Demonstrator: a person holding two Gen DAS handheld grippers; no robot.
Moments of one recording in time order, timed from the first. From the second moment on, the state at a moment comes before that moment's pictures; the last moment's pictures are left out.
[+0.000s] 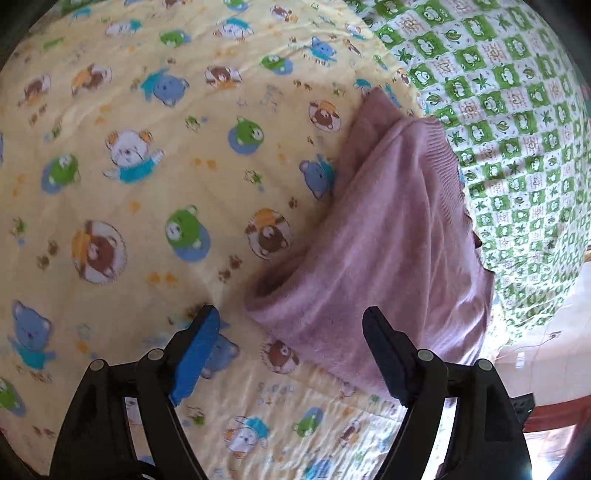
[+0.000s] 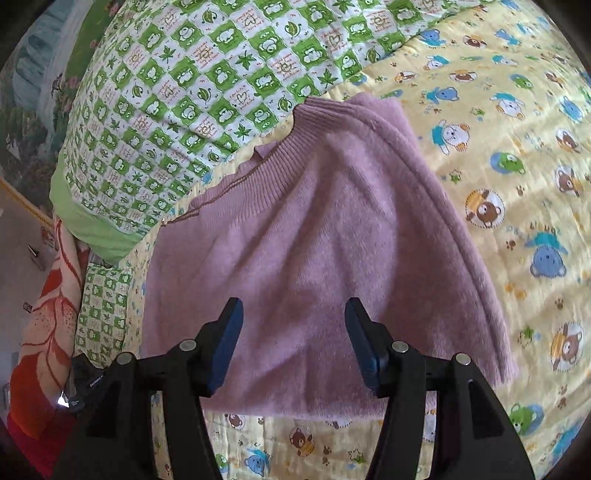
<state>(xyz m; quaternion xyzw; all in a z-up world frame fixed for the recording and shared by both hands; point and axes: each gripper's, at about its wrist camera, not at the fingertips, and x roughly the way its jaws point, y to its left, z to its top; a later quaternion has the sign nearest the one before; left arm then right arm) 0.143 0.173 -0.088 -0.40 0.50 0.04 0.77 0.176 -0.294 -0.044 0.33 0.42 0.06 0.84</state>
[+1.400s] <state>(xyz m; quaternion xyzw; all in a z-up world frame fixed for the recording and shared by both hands) 0.206 0.029 0.021 -0.23 0.41 -0.11 0.87 0.175 -0.317 -0.042 0.31 0.43 0.01 0.85</state>
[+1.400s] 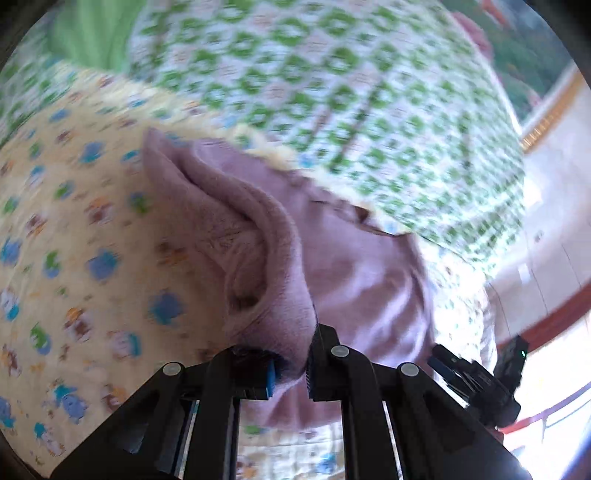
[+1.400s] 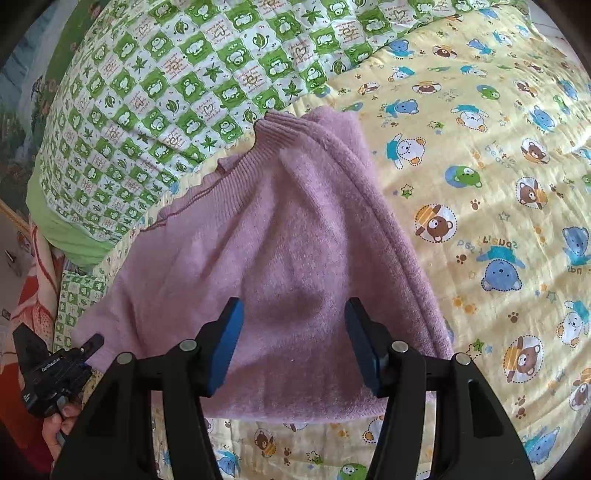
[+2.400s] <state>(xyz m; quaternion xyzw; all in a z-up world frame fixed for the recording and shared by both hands) 0.221 -0.082 -0.043 -0.15 0.50 -0.25 0.81 0.336 -0.246 -0.062 0.31 0.47 0.22 0.79</state>
